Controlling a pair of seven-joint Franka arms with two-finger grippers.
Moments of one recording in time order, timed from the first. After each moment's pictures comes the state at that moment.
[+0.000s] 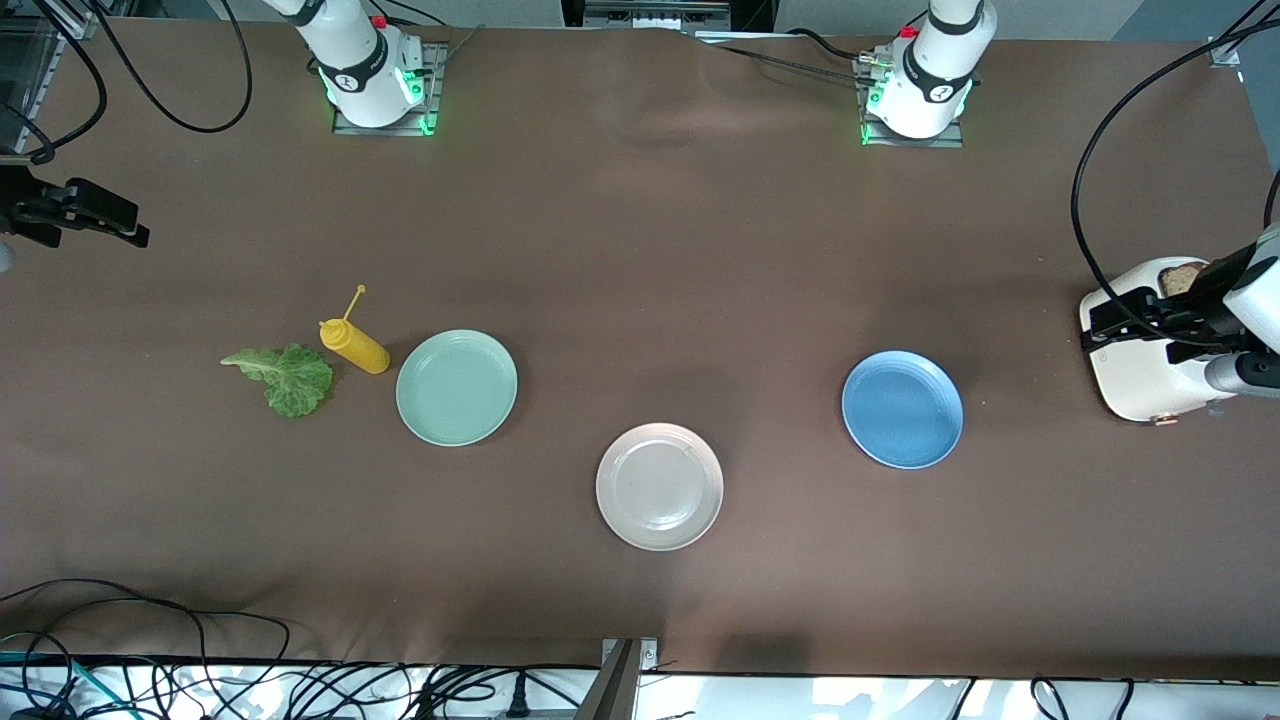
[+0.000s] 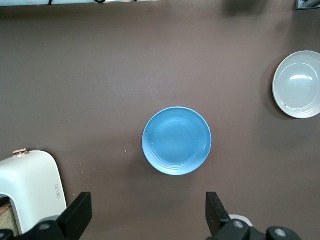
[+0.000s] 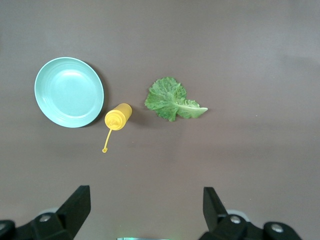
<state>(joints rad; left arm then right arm) 0.02 0.31 0.00 -1.26 -0.08 1.57 0.10 0.15 0.06 -0.22 -1.53 0.01 1.50 -0.08</state>
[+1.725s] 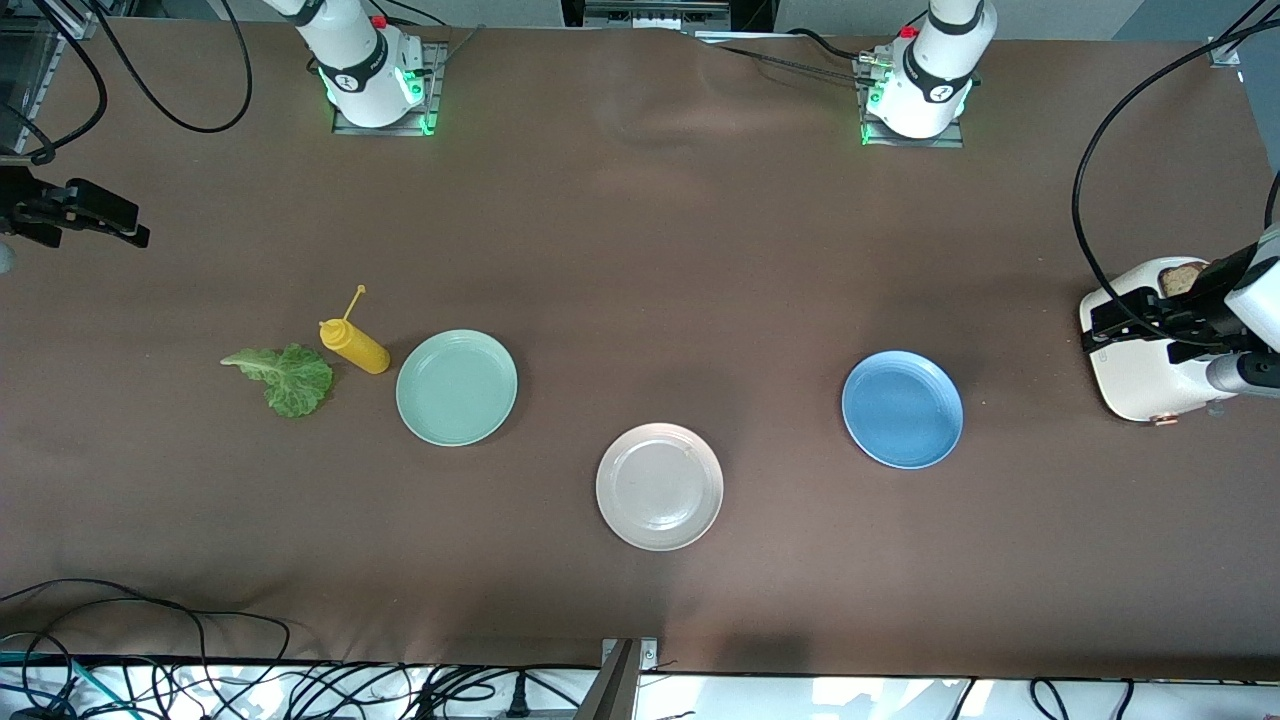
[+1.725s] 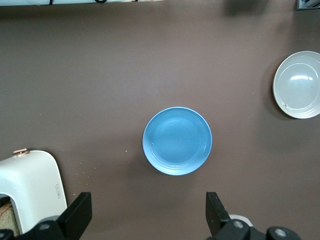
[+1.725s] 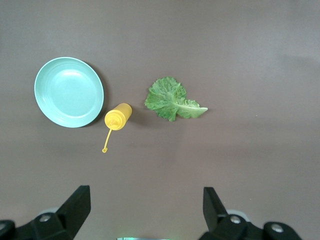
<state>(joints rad) 0.02 0.31 0.00 -1.26 -0.08 1.57 0.10 0.15 0.06 -0.22 -1.53 0.01 1.50 -0.08</state>
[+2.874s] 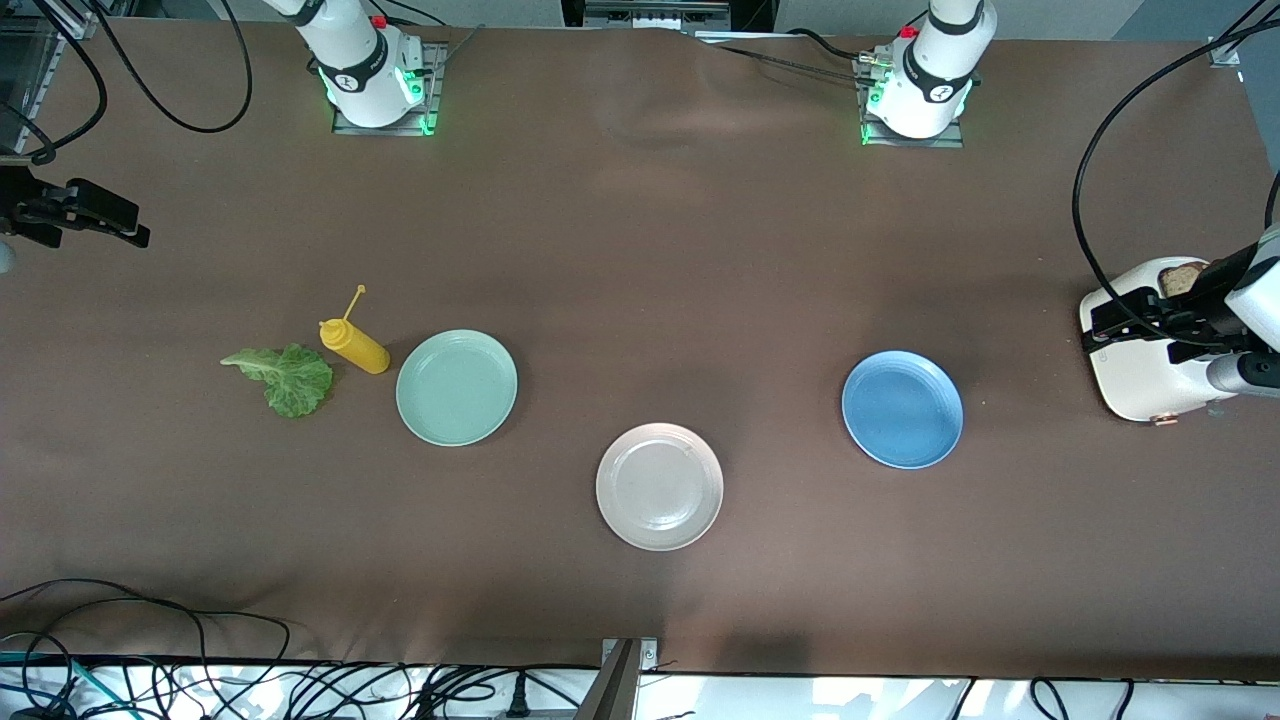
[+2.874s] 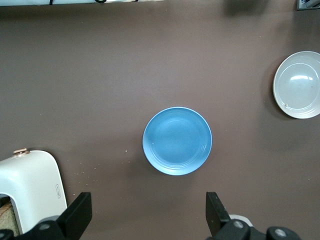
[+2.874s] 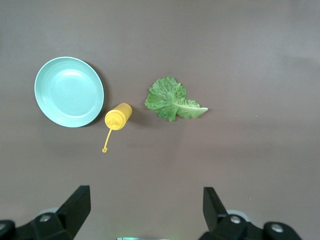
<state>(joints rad) 0.02 0.31 0.00 -1.26 -0.08 1.57 0.10 0.16 0.06 -0.22 -1.53 0.01 1.50 -0.08</state>
